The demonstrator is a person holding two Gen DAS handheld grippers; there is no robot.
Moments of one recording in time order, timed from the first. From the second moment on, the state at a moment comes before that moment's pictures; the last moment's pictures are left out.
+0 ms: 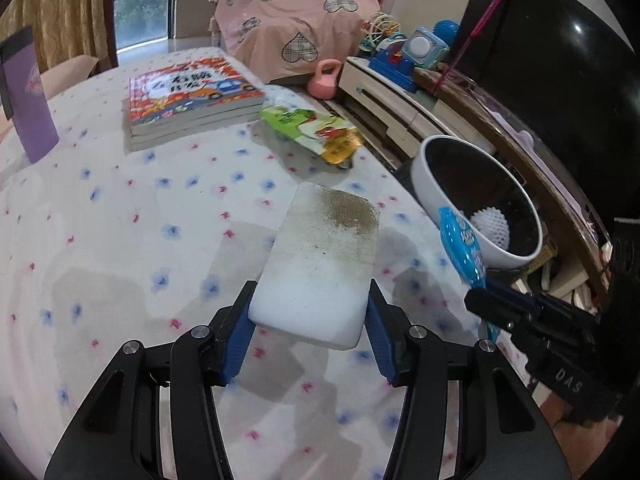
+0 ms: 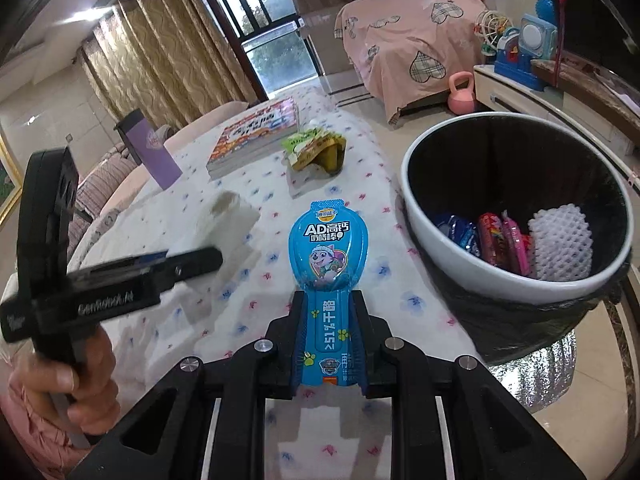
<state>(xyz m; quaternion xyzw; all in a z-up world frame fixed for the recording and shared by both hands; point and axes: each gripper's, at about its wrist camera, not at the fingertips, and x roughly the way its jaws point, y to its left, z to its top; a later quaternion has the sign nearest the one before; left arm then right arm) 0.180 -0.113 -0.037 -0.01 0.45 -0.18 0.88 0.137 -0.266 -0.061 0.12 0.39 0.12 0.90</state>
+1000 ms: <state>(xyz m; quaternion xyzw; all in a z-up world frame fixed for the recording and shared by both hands) 0.181 -0.223 0.005 0.05 0.41 -0.25 0.87 0.123 -0.364 -0.015 0.16 0.33 0.04 0.93</state>
